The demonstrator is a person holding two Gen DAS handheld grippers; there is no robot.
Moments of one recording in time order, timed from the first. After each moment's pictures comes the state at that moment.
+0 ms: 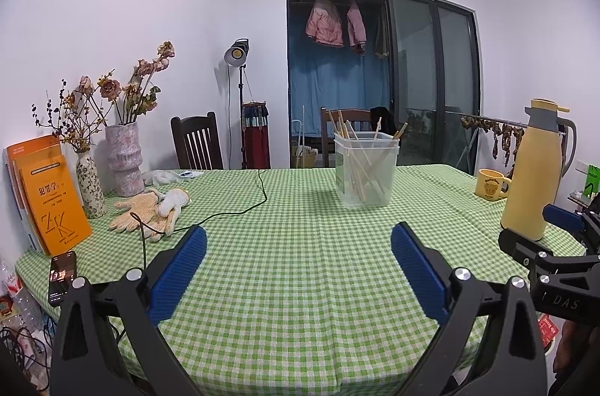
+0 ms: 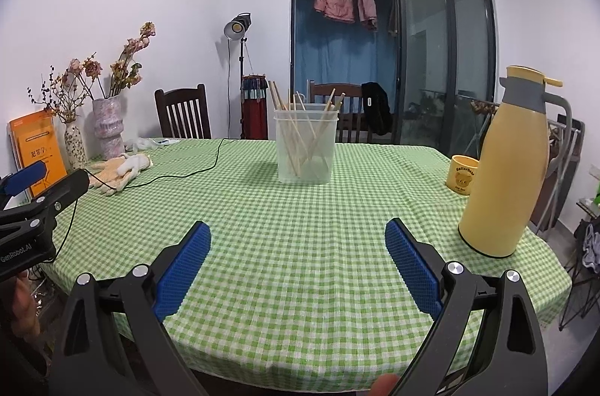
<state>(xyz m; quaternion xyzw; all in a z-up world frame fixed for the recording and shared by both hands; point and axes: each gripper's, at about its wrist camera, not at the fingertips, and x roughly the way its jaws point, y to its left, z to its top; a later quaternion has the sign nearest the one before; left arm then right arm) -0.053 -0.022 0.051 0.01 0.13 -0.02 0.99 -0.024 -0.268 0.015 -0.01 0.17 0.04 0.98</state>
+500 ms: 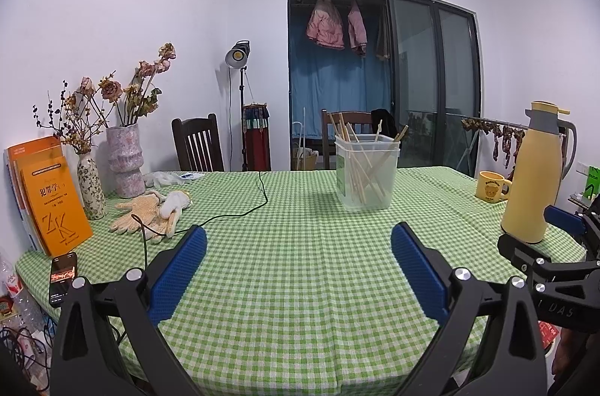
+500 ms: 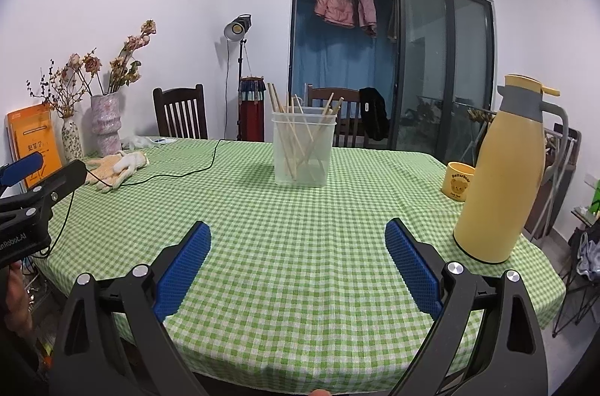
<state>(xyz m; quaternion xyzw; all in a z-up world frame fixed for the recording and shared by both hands) -0.053 -0.021 0.053 0.01 0.13 -0.01 0.99 -0.026 -0.265 0.014 -0.02 0.16 0.03 0.99</state>
